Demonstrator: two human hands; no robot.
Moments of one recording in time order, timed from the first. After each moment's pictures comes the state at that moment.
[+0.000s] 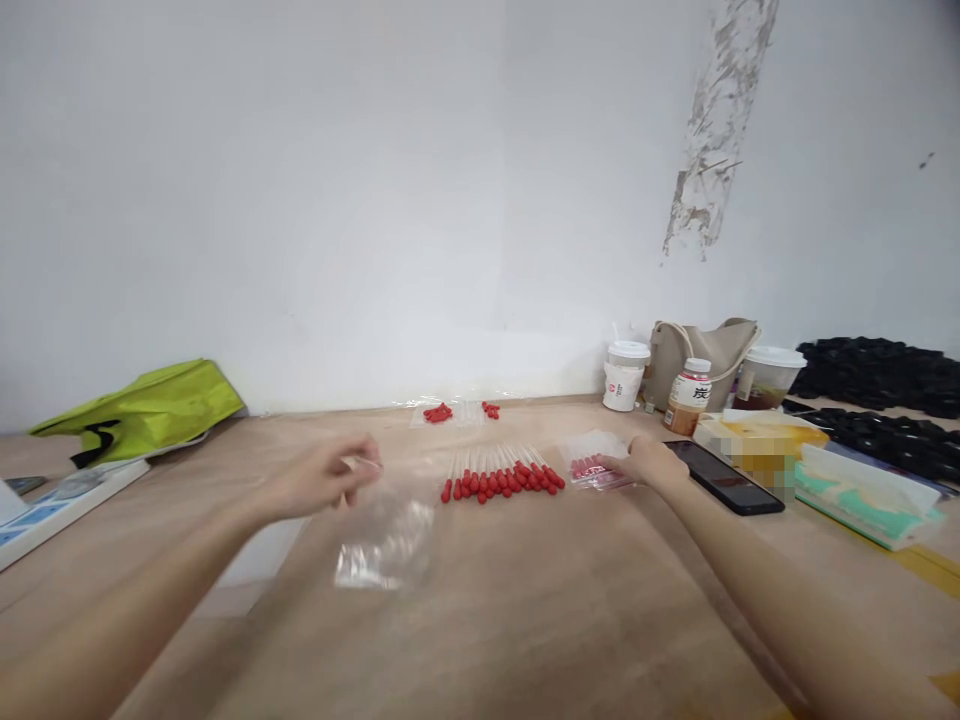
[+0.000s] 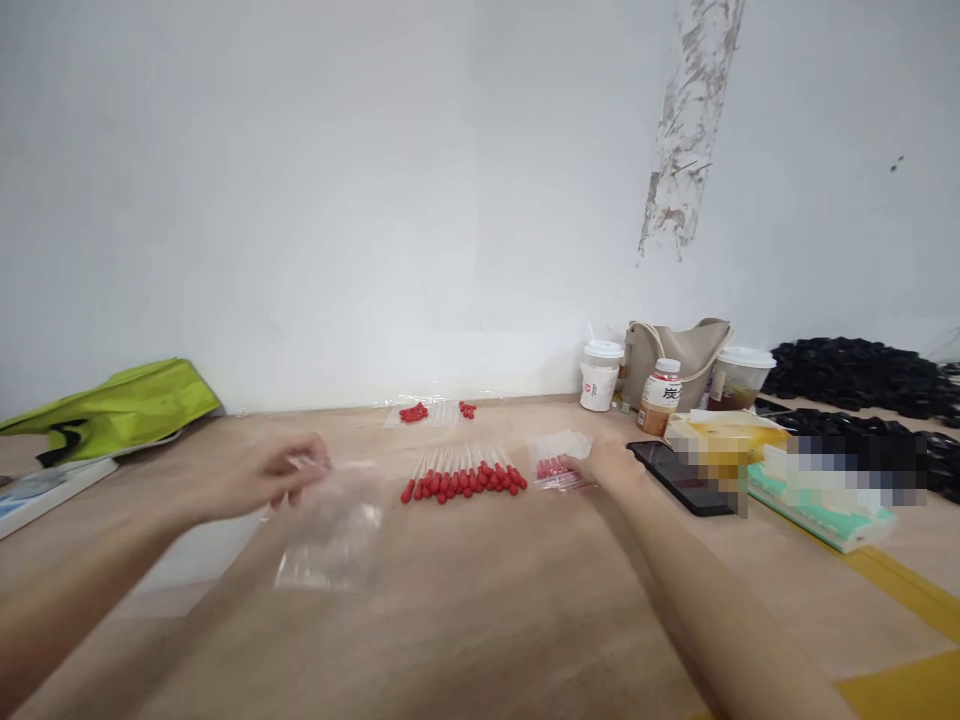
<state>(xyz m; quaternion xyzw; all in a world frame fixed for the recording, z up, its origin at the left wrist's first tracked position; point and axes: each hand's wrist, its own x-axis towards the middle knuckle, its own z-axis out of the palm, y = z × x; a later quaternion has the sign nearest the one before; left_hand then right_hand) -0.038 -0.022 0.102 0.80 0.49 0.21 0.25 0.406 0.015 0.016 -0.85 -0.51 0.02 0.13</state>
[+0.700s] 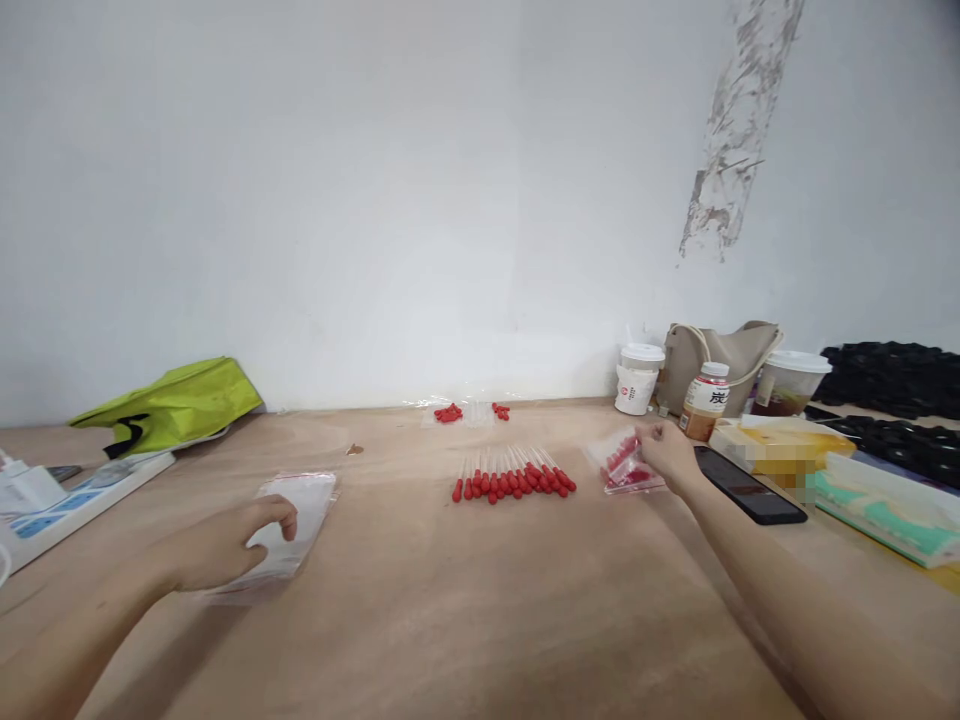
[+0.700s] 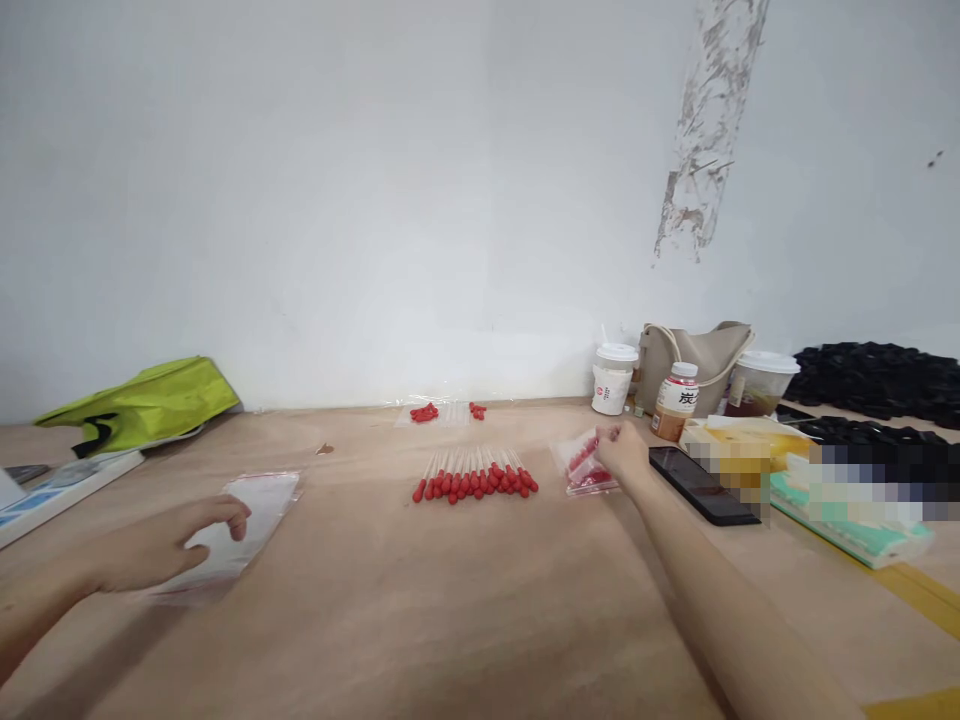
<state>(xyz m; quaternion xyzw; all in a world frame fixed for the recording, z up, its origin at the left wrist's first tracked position) -0.138 -0.055 0.068 0.78 0.61 0.09 0.10 0.415 0.027 0.015 -0.80 -0.48 0.02 0.36</state>
